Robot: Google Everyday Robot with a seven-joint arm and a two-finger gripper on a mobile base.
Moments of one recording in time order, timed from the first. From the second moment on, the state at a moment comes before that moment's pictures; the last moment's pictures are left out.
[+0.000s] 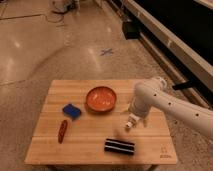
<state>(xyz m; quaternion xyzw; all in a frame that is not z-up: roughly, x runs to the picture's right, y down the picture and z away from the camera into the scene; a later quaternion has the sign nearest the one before) 0.144 0.152 0.761 -0.23 -0.22 -0.47 0.82</state>
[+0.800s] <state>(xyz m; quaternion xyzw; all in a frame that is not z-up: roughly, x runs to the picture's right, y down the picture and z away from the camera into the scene) 0.228 0.199 0.769 -0.27 -0.17 -0.43 0.84</state>
